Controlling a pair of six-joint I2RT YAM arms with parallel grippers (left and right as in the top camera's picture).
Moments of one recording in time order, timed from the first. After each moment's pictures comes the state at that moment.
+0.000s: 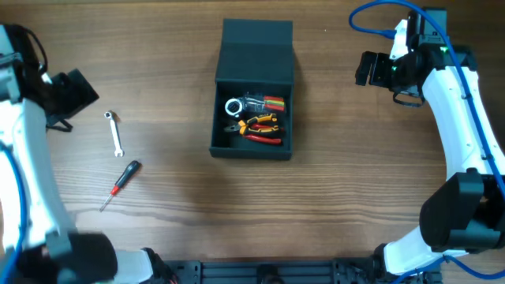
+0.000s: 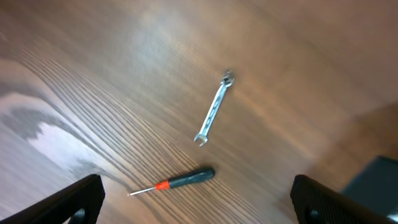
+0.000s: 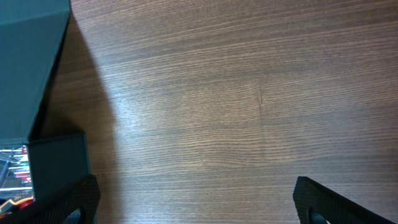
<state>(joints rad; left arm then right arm) 0.36 1.60 1.66 -1.29 -0.11 -0.30 -0.05 1.76 1.53 -0.92 -0.10 0.14</state>
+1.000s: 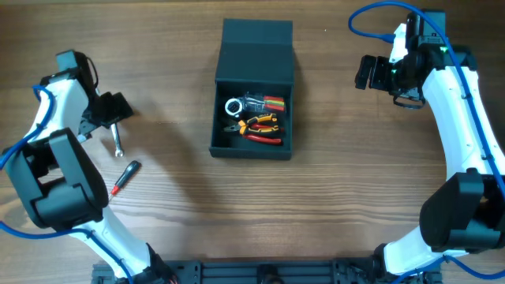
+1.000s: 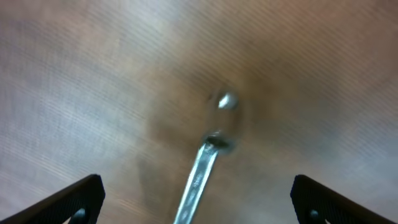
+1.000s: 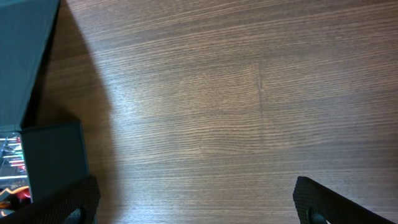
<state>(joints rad) 0.31 1.99 1.41 -0.84 -0.11 -0.24 -0.05 1.76 1.53 -0.97 -0.10 0.14</state>
